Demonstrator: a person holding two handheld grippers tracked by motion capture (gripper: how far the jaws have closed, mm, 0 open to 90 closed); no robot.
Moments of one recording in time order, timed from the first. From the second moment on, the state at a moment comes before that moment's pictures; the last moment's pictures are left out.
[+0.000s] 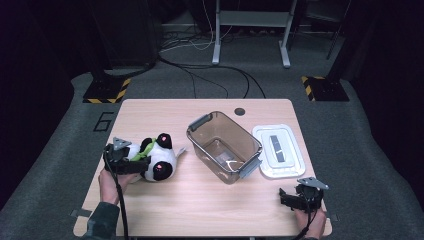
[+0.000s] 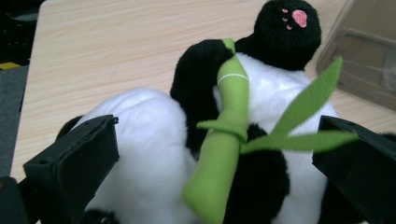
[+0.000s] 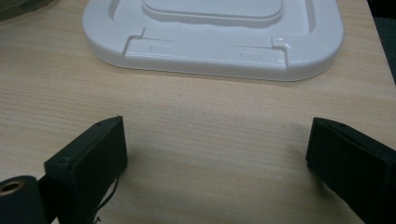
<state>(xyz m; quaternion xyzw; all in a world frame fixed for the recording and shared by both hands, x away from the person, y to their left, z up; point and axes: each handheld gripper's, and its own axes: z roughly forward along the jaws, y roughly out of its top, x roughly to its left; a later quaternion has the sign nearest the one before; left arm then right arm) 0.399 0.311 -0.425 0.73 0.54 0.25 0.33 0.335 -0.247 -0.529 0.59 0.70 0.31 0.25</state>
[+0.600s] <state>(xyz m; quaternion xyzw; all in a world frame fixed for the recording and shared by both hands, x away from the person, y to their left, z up) 0.419 0.303 -0.436 0.73 0.55 0.20 0.35 0.335 -0.247 -0.529 0.59 0.70 0.31 0.25</state>
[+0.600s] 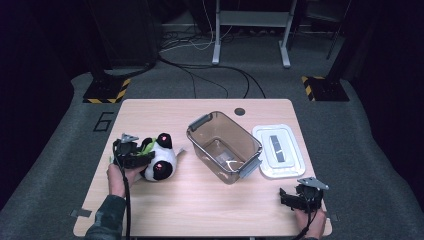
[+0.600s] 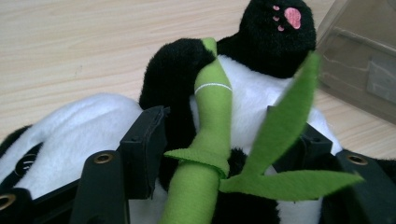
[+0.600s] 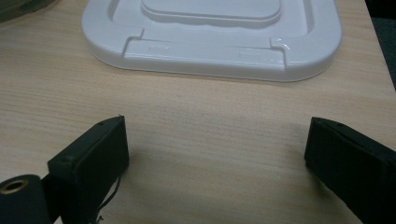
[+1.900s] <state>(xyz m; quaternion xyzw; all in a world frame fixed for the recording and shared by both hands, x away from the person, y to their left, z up) 0.401 0.301 -0.427 0.75 0.52 0.19 0.36 0.335 -0.248 -0.529 0.59 0.70 0.31 0.26</state>
